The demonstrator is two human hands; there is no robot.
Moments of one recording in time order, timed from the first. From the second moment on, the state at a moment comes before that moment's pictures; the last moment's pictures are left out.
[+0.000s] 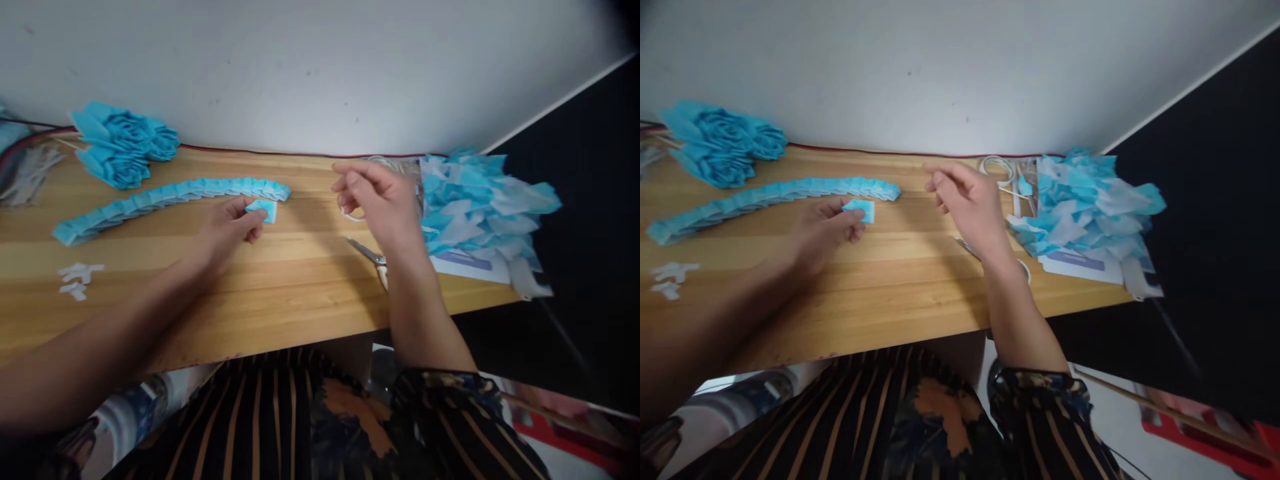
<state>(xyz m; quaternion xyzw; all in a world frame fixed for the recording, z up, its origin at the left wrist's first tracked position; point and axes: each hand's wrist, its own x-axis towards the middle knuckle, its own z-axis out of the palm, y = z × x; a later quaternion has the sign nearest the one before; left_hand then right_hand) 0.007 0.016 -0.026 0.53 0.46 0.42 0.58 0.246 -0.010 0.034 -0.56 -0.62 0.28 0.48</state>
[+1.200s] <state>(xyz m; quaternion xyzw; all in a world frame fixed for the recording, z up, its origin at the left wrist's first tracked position) 0.016 0.003 -0.017 0.51 0.45 0.39 0.62 0.302 -0.079 -0.037 -0.71 -0.58 0.10 0.37</state>
